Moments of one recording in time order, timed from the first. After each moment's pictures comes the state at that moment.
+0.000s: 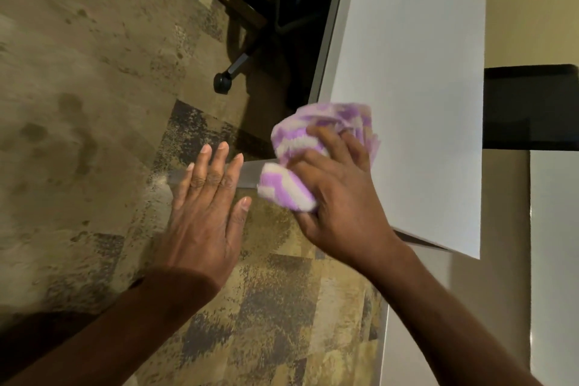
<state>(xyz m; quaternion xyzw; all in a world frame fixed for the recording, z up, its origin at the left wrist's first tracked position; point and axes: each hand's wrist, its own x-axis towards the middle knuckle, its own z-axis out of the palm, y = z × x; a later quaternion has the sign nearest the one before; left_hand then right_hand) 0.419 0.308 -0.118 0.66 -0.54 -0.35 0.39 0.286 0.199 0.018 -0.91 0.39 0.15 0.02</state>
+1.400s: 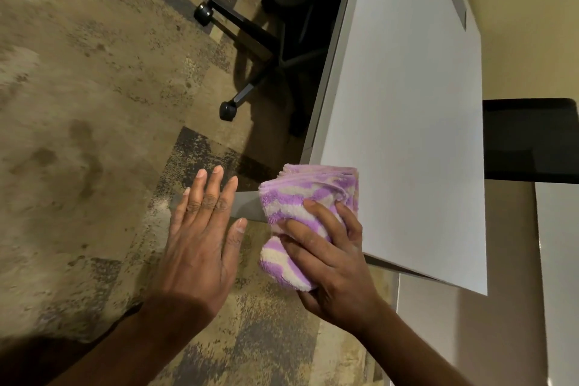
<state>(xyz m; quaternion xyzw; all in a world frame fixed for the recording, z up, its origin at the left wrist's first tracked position) 0.420 0.298 -0.114 0.67 -0.51 -0.36 0.40 0.231 0.224 -0.011 -0.96 0.28 0.06 0.00</state>
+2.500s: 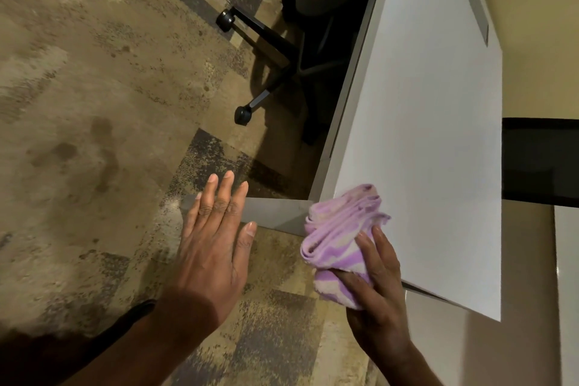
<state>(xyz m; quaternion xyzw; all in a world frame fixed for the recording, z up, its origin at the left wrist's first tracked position) 0.416 0.297 -0.121 0.69 -0.47 -0.37 0.40 0.176 0.228 -0.017 -0.93 0.35 -0.06 0.05</state>
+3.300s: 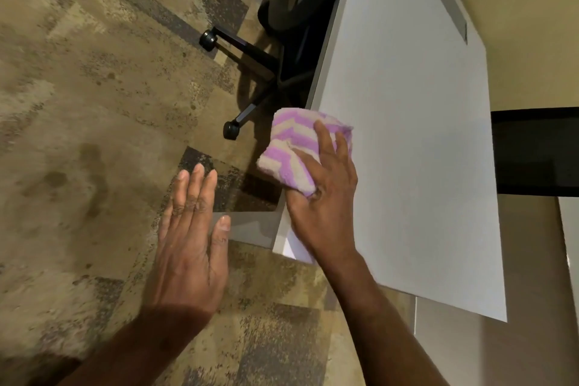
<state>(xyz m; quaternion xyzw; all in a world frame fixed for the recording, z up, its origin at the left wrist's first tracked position) 0.412 0.270 -0.087 0.70 -0.43 -0.35 0.44 0.285 0.134 -0.021 -0.84 0.53 -0.11 0.10</state>
